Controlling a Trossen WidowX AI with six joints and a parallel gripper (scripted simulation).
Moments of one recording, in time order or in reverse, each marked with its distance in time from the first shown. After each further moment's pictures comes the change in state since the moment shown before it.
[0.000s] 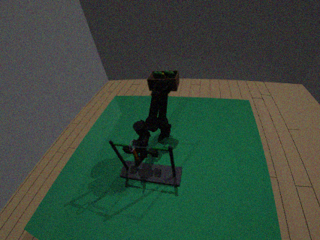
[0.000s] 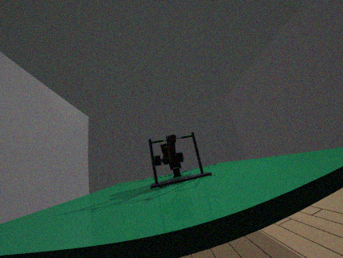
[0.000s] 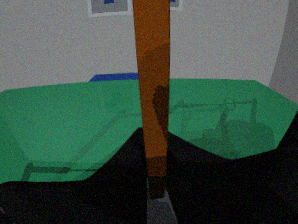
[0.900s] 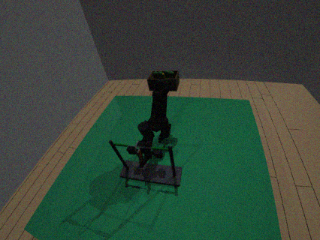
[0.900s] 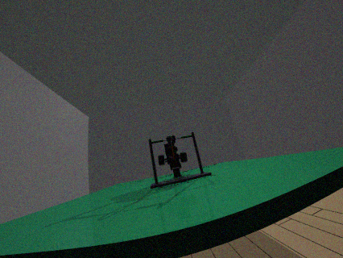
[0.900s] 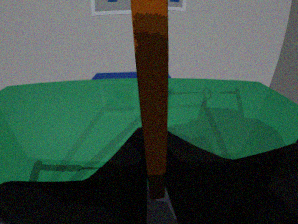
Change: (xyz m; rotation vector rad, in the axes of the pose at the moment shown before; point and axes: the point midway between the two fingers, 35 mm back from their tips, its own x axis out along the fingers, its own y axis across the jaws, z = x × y) arm 0.001 0.025 -0.002 -0.016 0.004 0.001
